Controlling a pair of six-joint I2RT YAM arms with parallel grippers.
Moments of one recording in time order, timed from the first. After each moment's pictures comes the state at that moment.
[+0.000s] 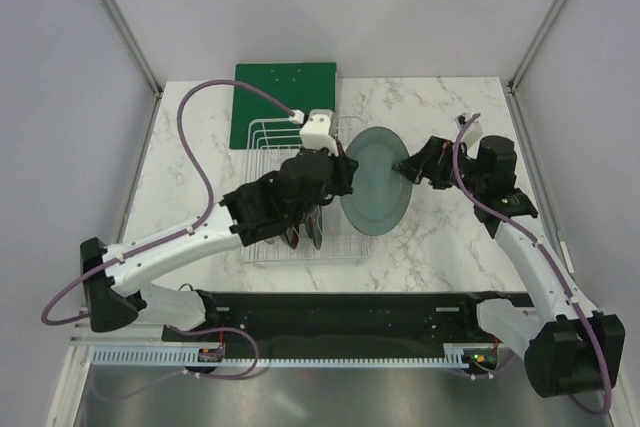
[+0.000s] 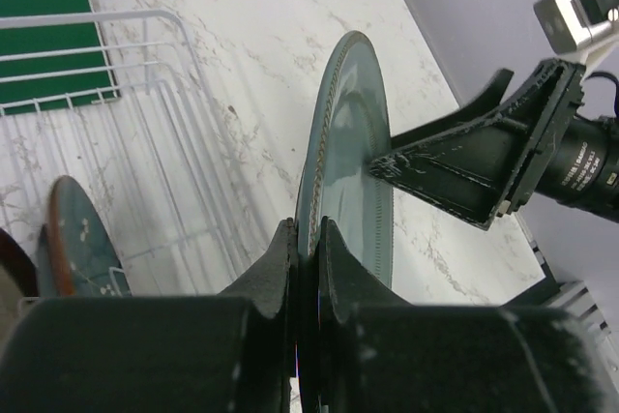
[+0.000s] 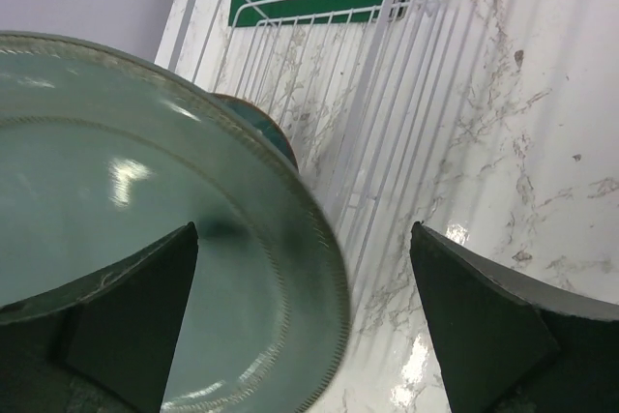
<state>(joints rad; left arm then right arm) -1.12 1.34 1.31 -0.29 -0.56 -0.58 0.11 1.02 0.78 -0.14 -0.57 0.53</state>
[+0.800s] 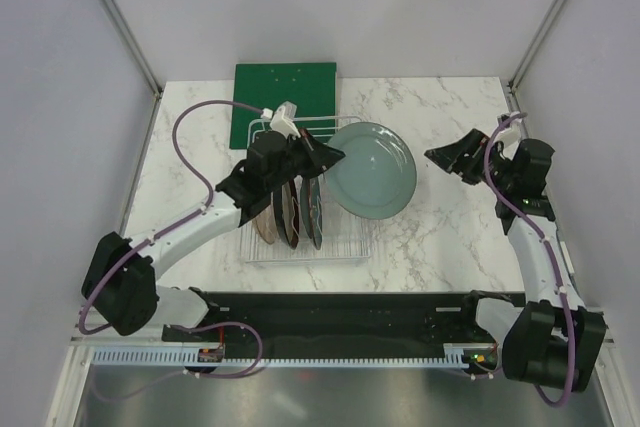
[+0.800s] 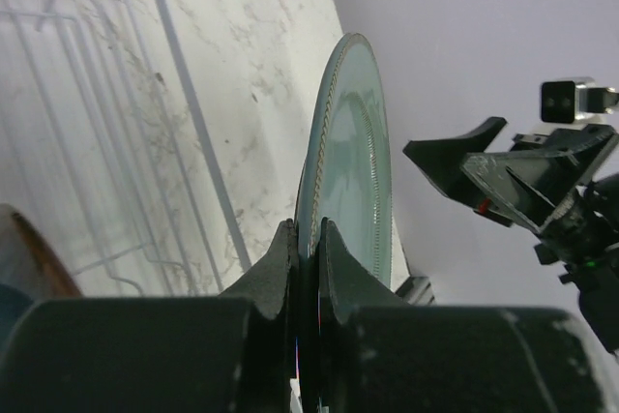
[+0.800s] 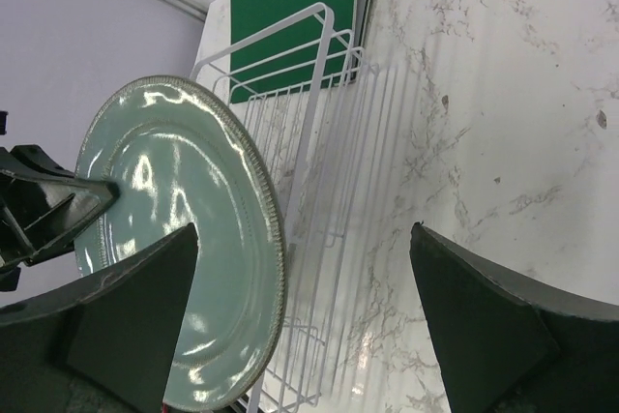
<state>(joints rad) -0.66 1.34 0.94 0.19 0.08 -0.88 -0.19 1.04 0.72 0.00 -0.76 0.62</state>
